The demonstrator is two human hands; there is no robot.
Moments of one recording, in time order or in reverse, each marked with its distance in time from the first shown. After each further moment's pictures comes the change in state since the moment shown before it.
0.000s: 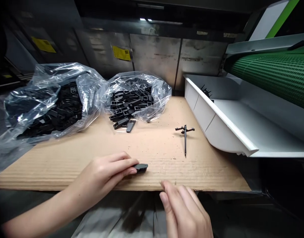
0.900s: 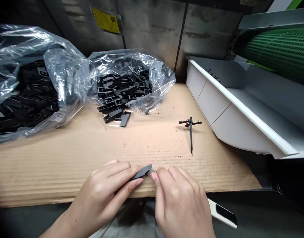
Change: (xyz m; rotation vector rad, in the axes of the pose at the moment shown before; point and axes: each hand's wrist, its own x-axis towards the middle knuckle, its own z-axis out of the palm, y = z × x) left_hand -0.010 0.000 0.028 -0.119 0.061 0.001; right_hand 0.044 -0.011 0.010 -0.274 -0.231 0.026
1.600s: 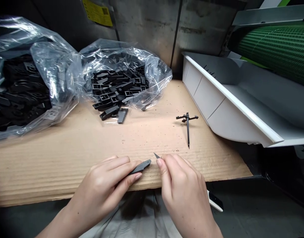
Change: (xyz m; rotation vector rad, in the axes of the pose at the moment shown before) left_hand 0.002 -0.002 -0.001 0.004 -0.029 0.001; right_hand 0.005 -0.002 -0.003 0.131 0.031 0.184
